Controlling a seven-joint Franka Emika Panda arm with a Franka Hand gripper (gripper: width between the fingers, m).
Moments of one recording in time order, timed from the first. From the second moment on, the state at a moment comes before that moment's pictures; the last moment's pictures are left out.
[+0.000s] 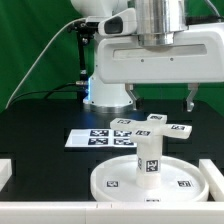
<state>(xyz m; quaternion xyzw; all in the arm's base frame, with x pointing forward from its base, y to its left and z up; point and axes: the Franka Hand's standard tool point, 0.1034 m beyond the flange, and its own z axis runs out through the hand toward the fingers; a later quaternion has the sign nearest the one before) 0.567 0.053 0.136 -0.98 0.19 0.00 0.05</state>
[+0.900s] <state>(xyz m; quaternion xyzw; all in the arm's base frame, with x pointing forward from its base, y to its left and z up) 0.565 0.039 0.114 -0.99 -0.11 -0.04 0.02</state>
